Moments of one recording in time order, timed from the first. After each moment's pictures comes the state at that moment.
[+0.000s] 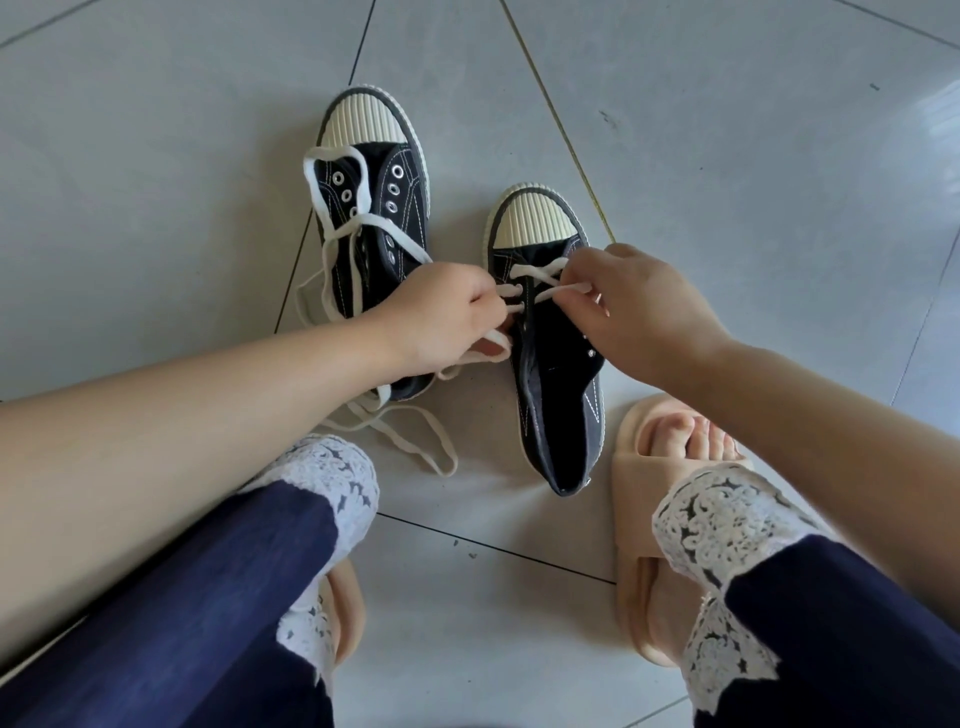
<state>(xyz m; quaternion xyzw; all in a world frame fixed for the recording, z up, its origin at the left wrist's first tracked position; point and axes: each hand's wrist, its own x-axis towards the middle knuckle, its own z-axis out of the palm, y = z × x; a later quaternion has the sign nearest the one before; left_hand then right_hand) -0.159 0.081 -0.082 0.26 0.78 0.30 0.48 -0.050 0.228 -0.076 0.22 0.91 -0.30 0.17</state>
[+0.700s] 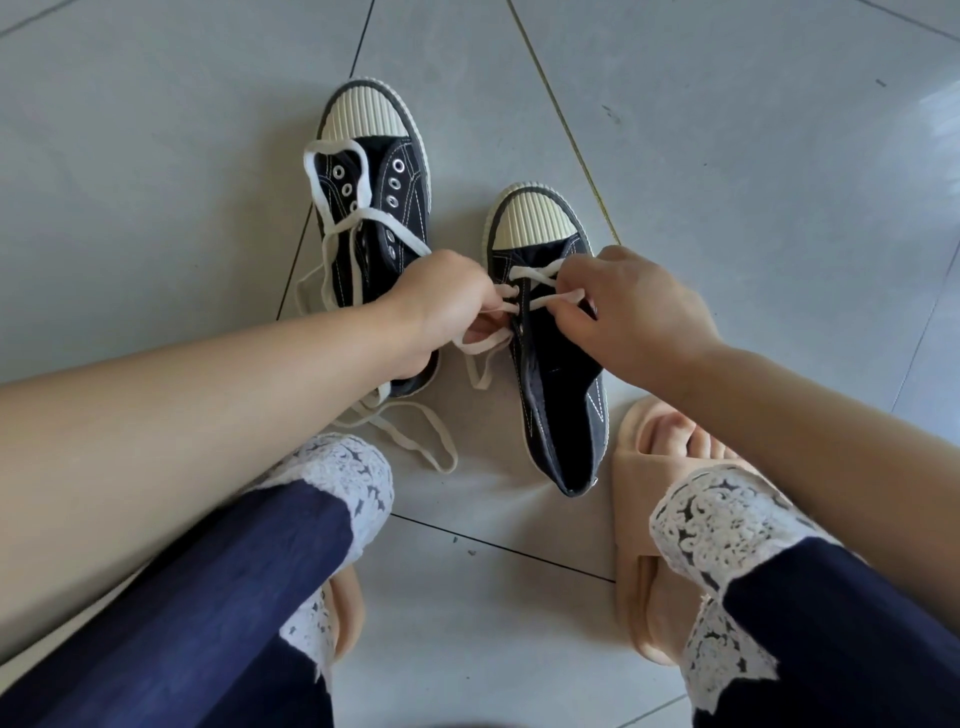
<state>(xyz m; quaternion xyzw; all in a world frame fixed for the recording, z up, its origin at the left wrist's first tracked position) -0.157 0.092 -0.085 0.00 0.74 0.39 0.55 -0.049 0.222 -0.079 0.22 0.93 -0.25 0.18</state>
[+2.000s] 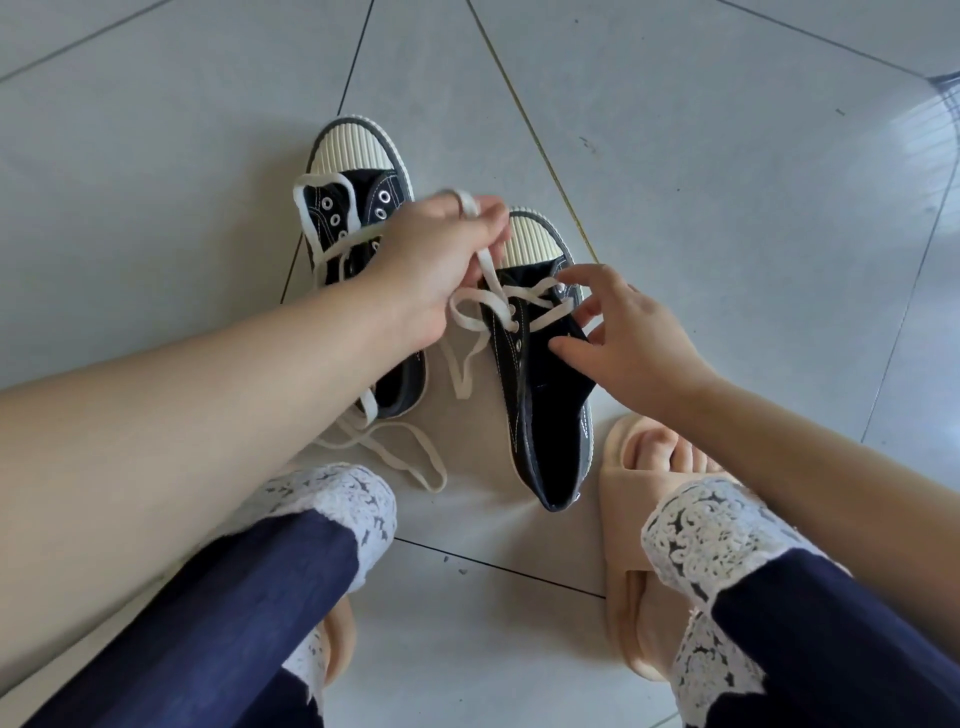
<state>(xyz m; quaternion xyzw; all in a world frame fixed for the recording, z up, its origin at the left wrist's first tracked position) -0.173 0.121 -0.057 -0.06 0.69 0.57 0.45 -0.029 0.232 -0.087 0.28 0.86 -0.40 0.15</state>
